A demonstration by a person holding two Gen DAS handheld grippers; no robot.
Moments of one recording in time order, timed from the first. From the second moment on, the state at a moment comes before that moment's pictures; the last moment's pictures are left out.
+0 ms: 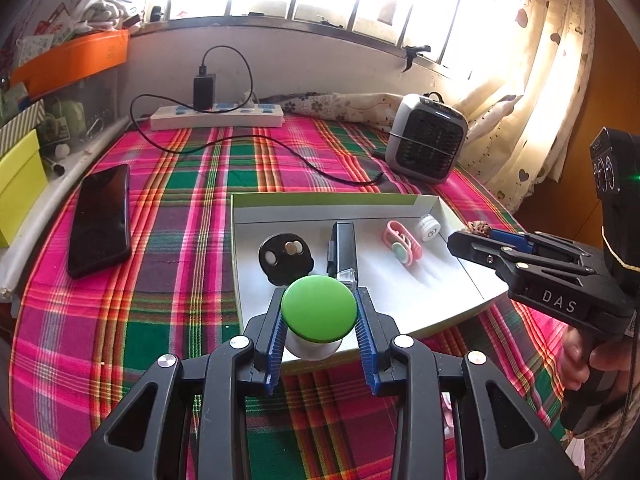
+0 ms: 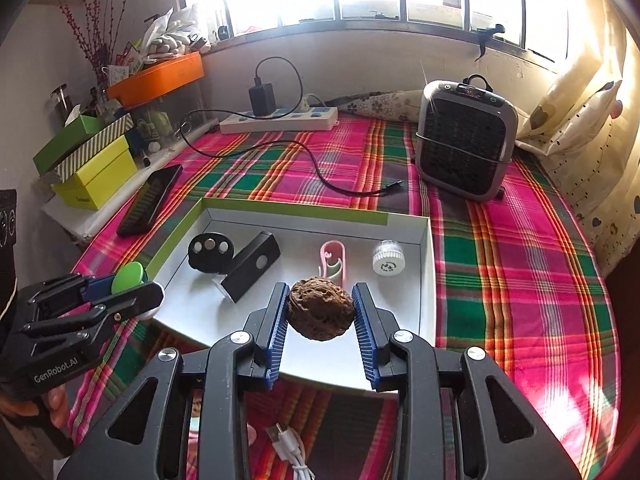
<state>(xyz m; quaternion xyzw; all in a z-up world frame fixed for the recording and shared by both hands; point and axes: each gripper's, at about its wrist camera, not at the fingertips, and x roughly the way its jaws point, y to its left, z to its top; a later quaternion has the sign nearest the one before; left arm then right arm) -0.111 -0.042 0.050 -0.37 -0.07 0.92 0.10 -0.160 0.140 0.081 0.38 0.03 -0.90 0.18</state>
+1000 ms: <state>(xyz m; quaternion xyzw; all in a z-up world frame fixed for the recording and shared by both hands) -0.157 -0.032 0.026 -0.39 -0.05 0.91 0.11 -0.235 0.092 0.047 0.42 0.09 -0.88 0.21</state>
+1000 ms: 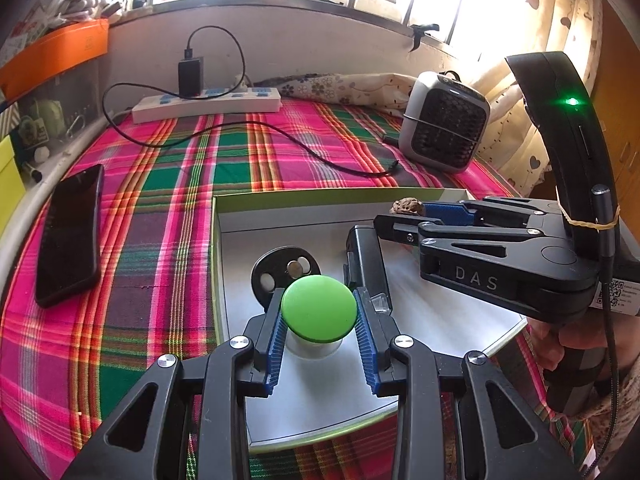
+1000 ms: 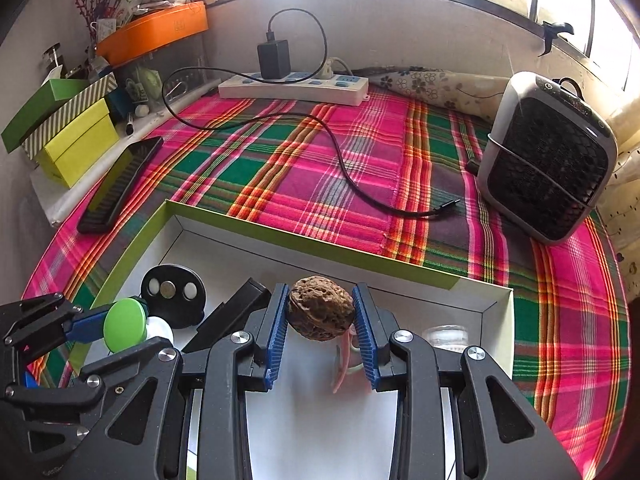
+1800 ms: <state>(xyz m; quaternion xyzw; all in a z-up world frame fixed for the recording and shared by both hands) -0.160 -0.030 0.025 -0.39 -0.05 0.91 0.11 -0.240 0.076 0.044 0.42 0.11 -0.88 0.21</state>
